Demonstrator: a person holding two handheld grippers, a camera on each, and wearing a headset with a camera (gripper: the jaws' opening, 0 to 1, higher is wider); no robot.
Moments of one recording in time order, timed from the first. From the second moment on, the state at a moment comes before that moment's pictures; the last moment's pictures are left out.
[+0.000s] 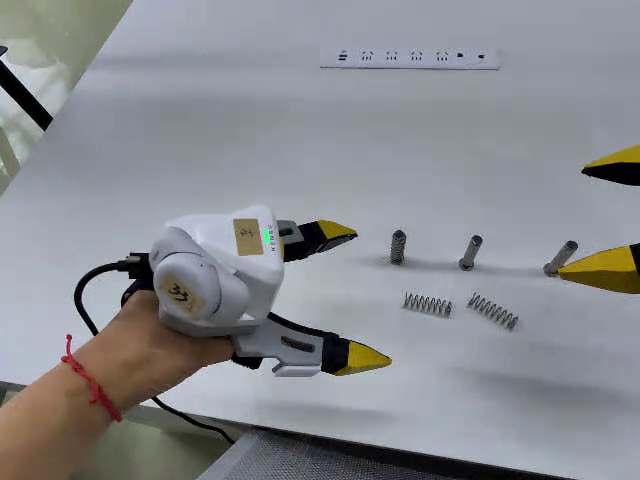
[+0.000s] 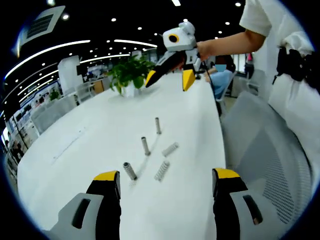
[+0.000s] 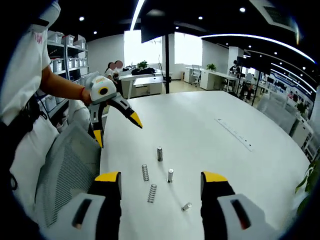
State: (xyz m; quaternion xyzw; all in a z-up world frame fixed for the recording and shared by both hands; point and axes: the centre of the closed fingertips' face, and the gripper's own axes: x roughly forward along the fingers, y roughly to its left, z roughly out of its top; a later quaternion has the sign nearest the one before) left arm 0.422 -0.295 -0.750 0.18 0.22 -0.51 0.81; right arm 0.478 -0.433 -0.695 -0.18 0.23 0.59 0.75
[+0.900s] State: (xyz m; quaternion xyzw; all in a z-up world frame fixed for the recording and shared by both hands) left arm 0.443 -0.329 -0.816 0.32 0.32 -0.53 0.72; right arm 0.455 -0.536 -0.749 -0.13 0.23 0.56 0.78
